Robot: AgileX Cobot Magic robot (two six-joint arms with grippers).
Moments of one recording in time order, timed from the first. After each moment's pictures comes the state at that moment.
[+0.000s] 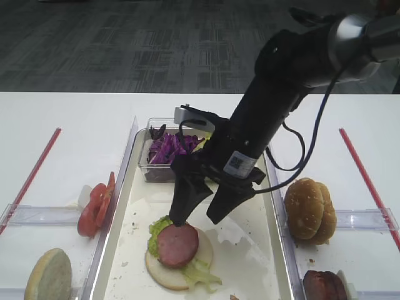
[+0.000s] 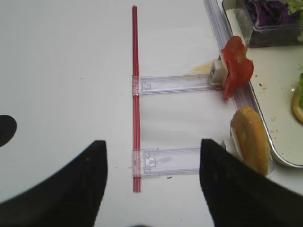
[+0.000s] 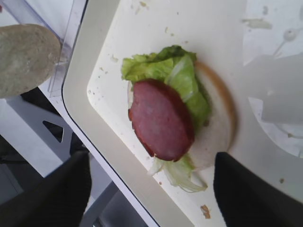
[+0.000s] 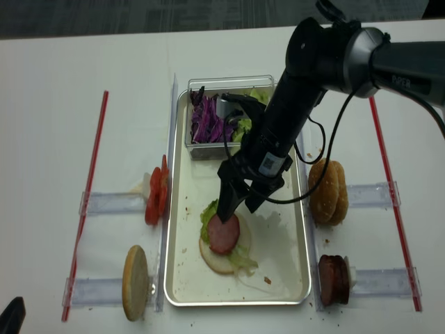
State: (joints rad) left arm -0.06 -0.02 -0.48 0.07 1.18 -0.09; right arm 0.49 2.00 -1.33 0.77 1.17 -0.49
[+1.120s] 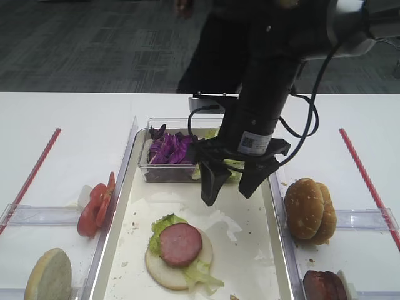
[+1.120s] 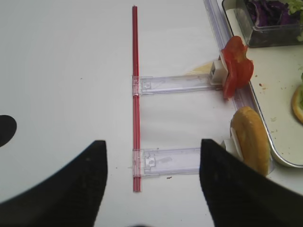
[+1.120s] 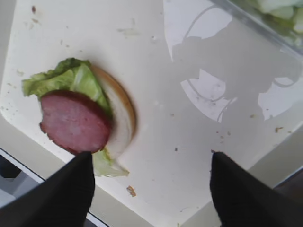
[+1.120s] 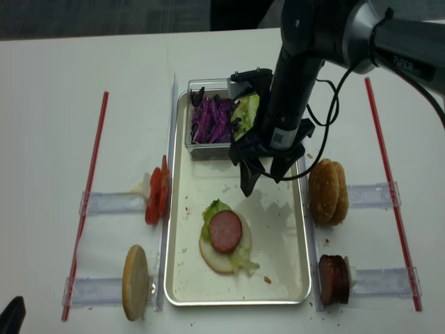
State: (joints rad) left arm -0.06 -0.02 -0.48 0.07 1.18 -0.09; right arm 0.49 2.00 -1.47 0.43 1.21 -0.20
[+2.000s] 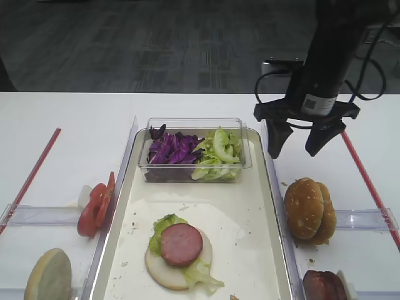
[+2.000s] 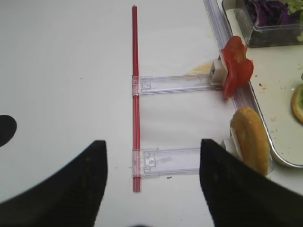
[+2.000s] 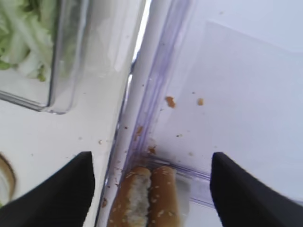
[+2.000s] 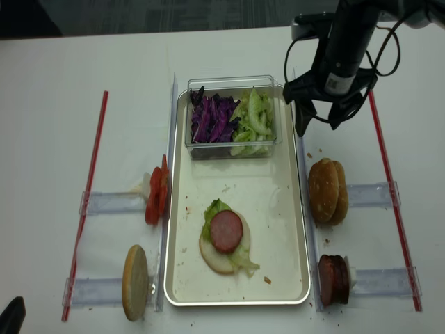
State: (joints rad) left arm -0.06 -0.02 -0.48 0.07 1.18 -0.09; right arm 0.24 2.00 -1.55 0.23 1.21 -0.08
